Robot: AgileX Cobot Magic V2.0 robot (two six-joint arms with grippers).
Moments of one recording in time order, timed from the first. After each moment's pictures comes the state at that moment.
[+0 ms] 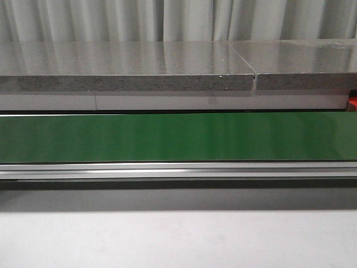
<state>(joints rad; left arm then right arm) -0.14 0.97 -0.92 0.19 0.99 -0.42 0.13 0.36 -0.62 0.01 0.66 0.01</state>
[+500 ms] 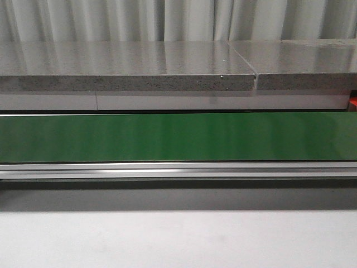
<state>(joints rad) 0.26 1.05 -0.93 -0.06 1.02 -0.19 0.13 0.36 -0.62 0.01 0.66 0.01</state>
